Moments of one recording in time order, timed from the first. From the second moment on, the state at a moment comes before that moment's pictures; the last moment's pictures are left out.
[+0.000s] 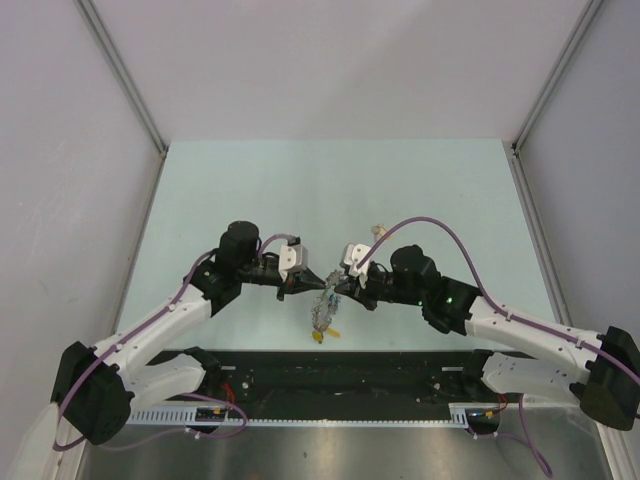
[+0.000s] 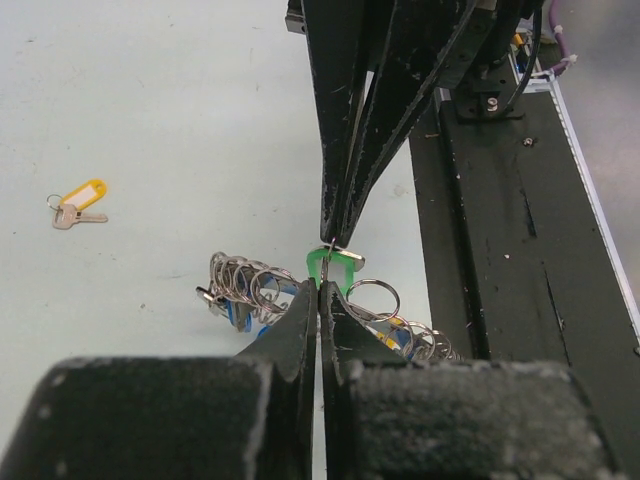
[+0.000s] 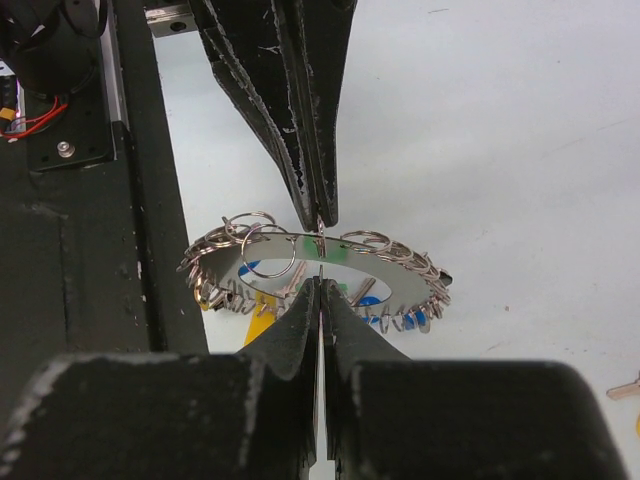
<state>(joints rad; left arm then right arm) -0.58 1.03 0.67 -0.07 0.94 0.40 0.96 1.03 0.69 0.01 -0.30 -0.18</state>
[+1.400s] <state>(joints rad) -0.60 1.04 0.67 -0.07 0.94 0.40 0.95 1.04 0.69 0.01 -0.31 -0.17</state>
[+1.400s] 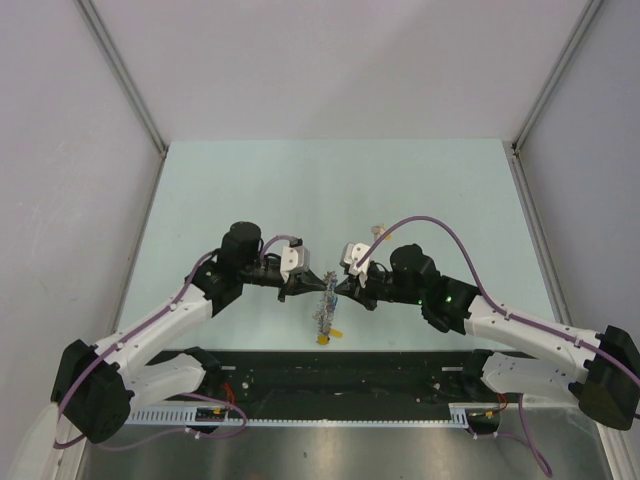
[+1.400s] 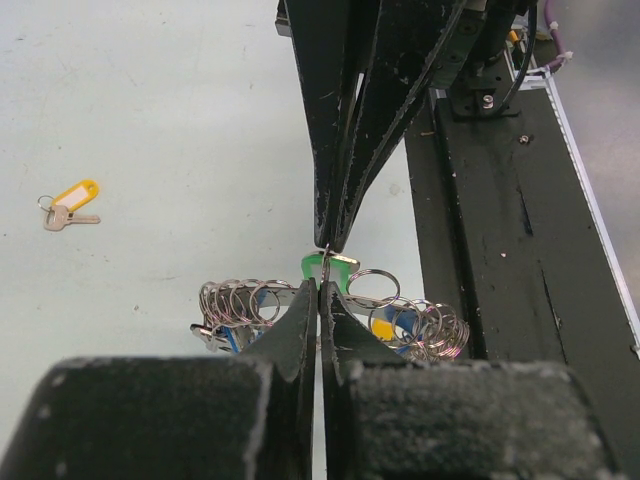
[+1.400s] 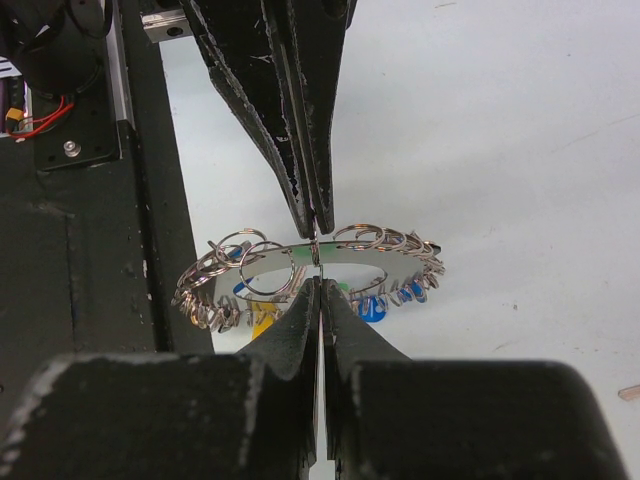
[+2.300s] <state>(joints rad) -0.60 1.04 0.67 -0.07 0.93 0.40 0.95 1.05 0.69 0.00 -0.32 -0.16</state>
